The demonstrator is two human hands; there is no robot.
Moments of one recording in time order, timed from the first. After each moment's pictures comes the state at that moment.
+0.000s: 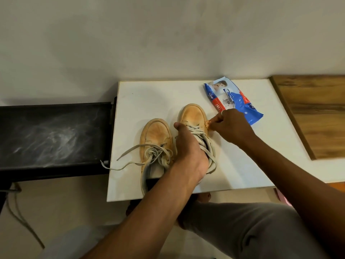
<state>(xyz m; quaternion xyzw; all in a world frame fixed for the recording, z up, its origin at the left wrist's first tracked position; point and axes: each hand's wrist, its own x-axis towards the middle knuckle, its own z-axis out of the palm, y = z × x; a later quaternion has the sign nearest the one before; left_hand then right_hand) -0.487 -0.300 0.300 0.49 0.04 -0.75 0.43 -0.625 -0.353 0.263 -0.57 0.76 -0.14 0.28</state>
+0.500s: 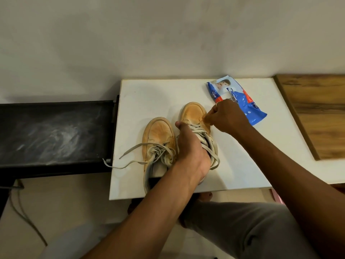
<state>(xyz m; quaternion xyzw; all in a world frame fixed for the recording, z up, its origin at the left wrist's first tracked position) -0.483 -0.299 0.303 0.49 0.06 -0.76 0.43 -0.601 -0.375 0.276 -0.56 0.77 -0.12 0.27</state>
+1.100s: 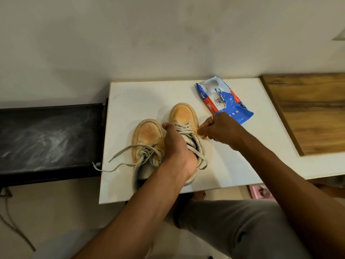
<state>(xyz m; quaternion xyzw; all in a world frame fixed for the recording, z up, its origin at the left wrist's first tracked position) -0.481 -0.298 0.305 0.50 0.07 -0.75 0.43 -0.621 -0.336 0.285 -0.51 0.73 -0.14 0.44</state>
